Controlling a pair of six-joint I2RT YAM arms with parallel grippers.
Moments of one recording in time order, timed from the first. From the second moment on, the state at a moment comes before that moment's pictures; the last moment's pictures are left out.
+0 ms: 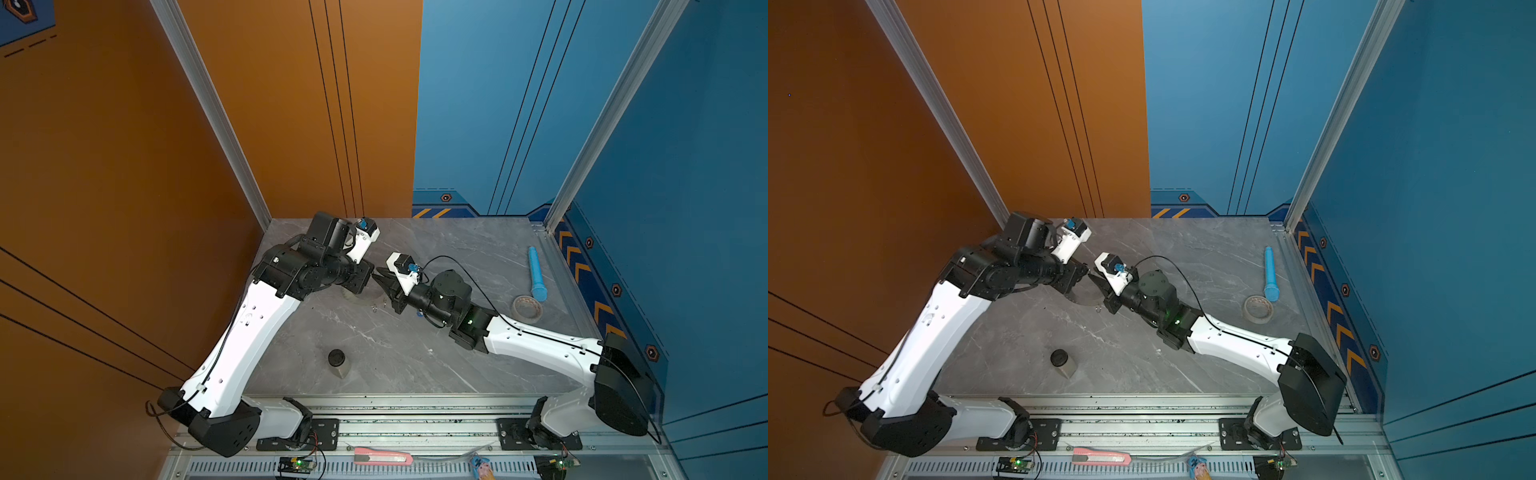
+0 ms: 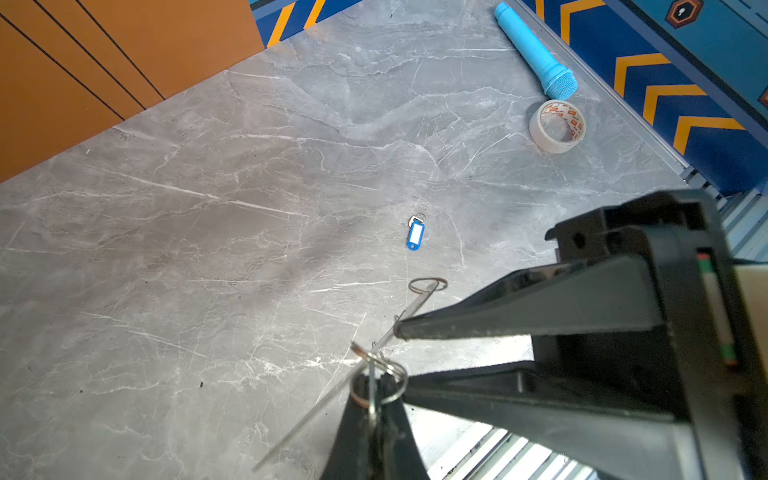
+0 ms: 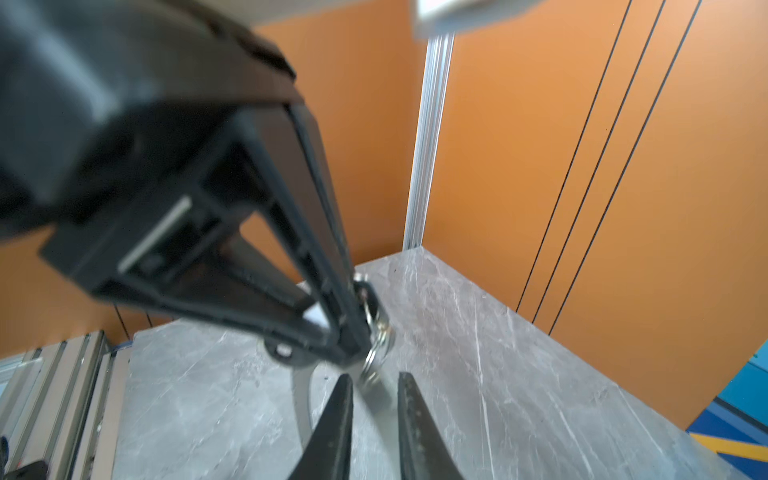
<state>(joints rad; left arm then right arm) -0.52 1.35 1.73 -1.20 0.11 0.03 0.95 1.48 1.04 0.47 -0.04 -0.07</state>
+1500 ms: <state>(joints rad) -0.49 1.36 1.75 -1.22 0.18 0.05 0.88 1.53 1.16 0.34 -0.18 -0.14</state>
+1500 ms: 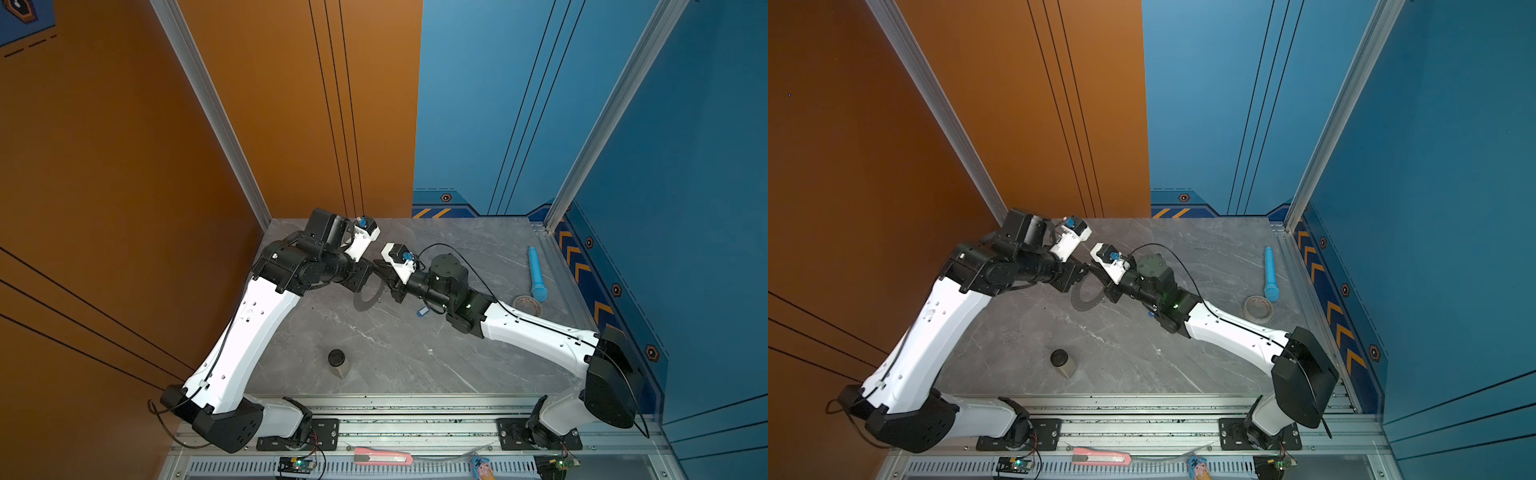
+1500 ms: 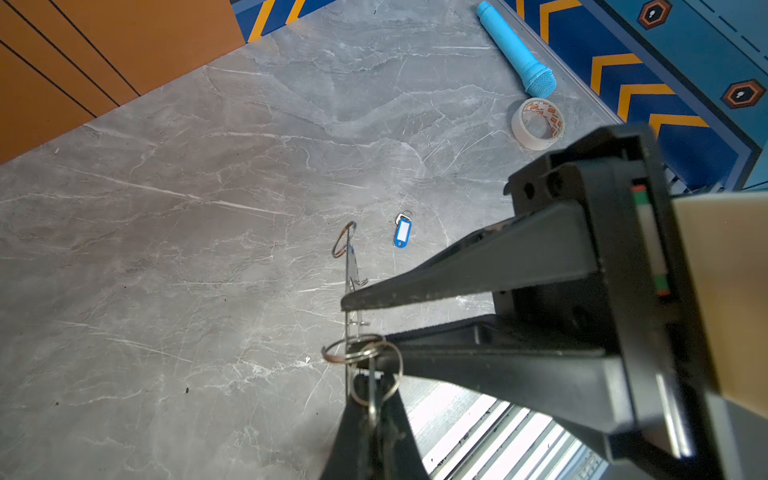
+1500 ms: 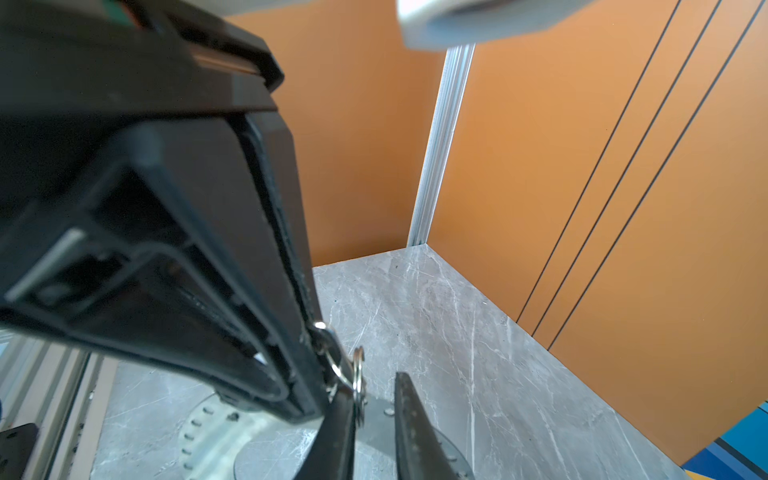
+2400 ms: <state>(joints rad) -0.38 1.38 1.77 -1.27 0.29 0.05 0.90 1.51 1.11 0.41 -0.17 -0.12</state>
